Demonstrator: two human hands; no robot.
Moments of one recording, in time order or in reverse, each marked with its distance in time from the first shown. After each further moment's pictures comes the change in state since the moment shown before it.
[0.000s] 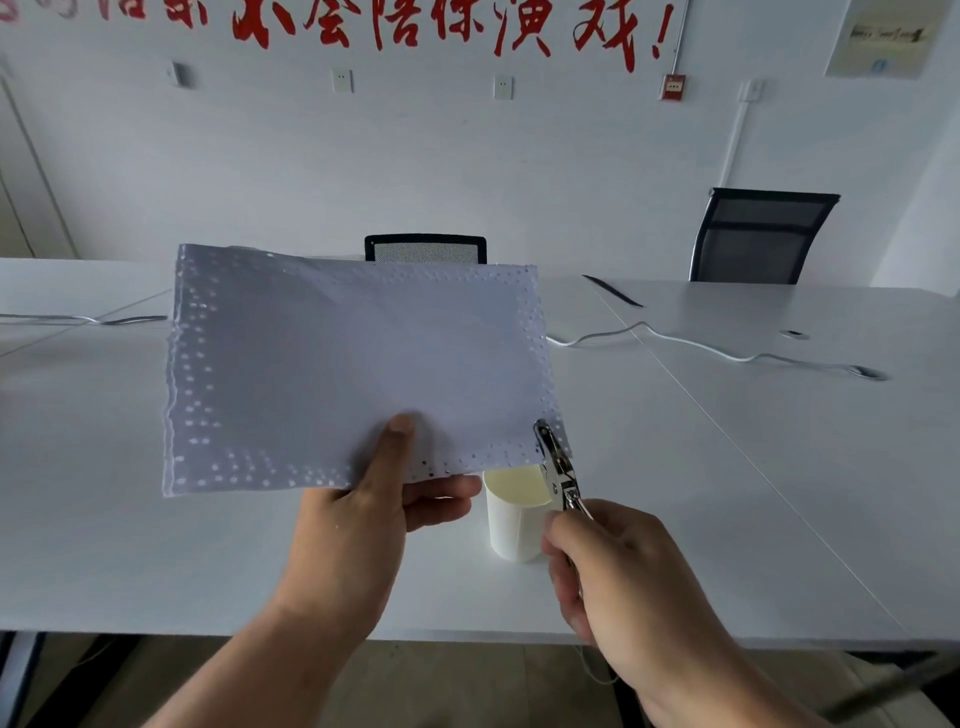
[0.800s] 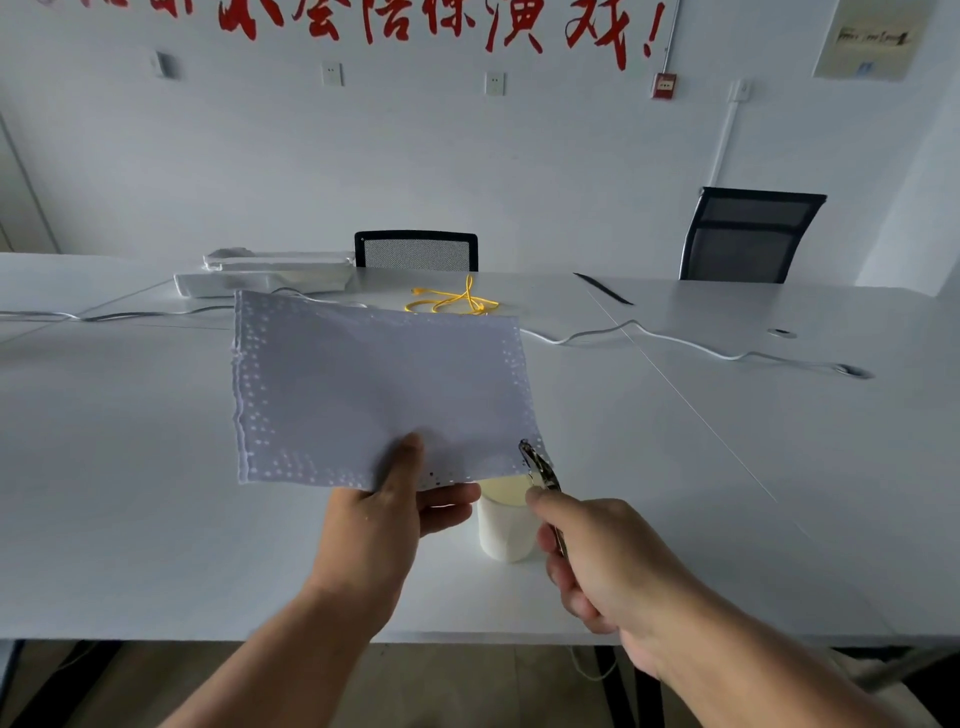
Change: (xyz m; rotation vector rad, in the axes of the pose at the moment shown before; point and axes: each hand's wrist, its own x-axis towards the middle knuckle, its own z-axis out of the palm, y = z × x) left_hand 0.018 -0.047 0.001 0.038 0.042 -0.205; right_hand 0.034 0.010 -0.008 0.086 -0.089 0.391
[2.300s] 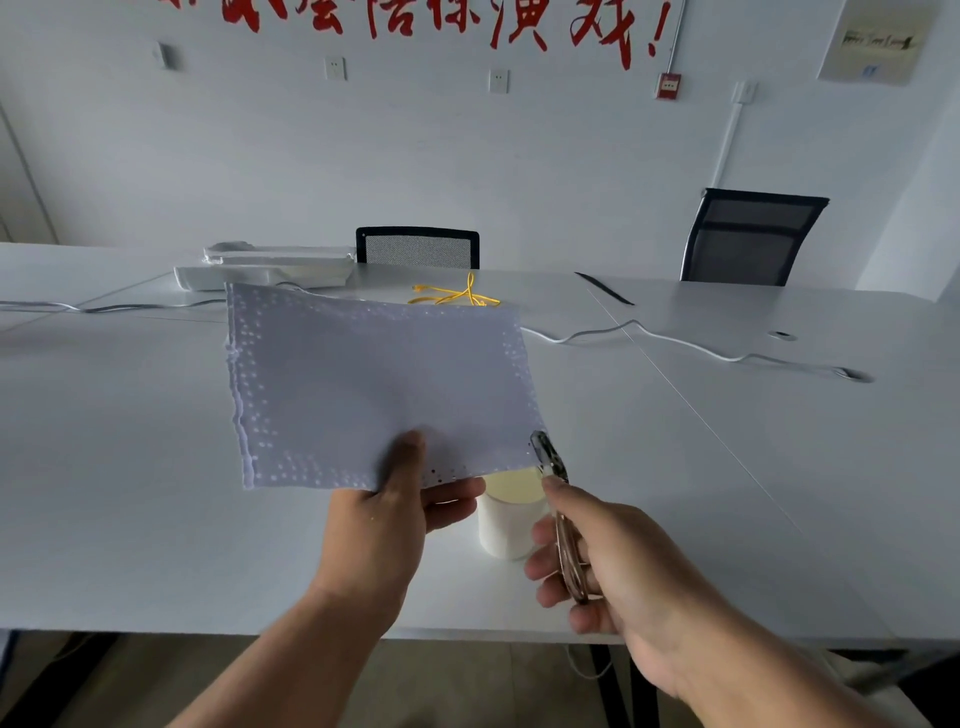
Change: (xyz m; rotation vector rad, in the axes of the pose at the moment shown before) left_hand -0.003 -0.002 0.006 -0.006 0.026 0.056; right_hand -0.005 0.005 -0.003 0.084 -0.010 -0.014
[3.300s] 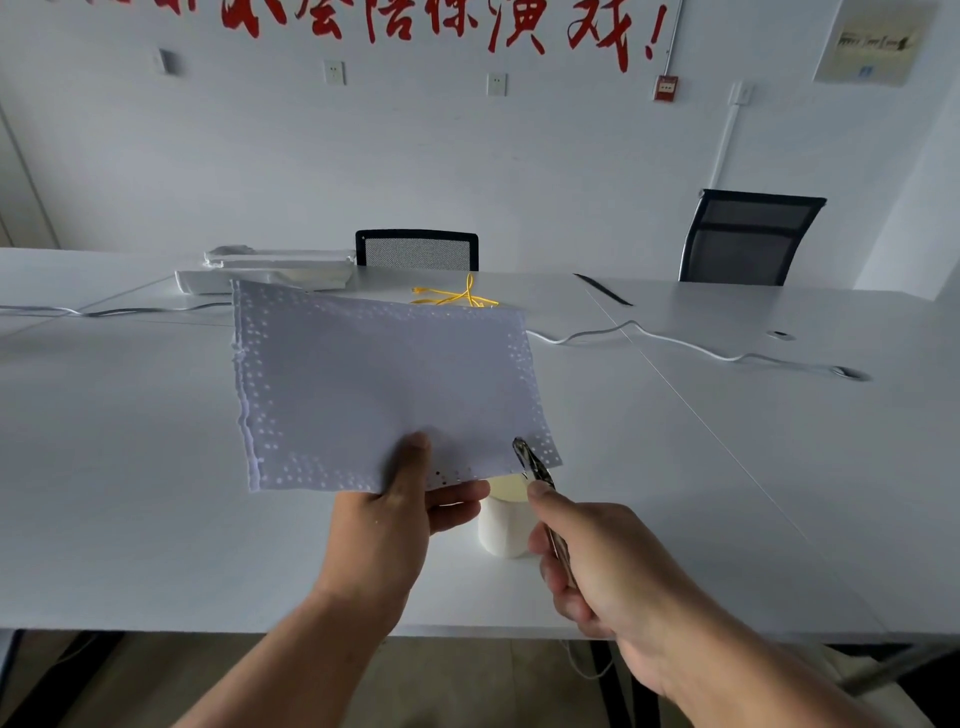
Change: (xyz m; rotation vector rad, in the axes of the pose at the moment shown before) left_hand -0.007 0.004 0.001 0.017 -0.049 0.017; right_hand -0.003 0.002 0.003 -0.058 -0.012 -0.036
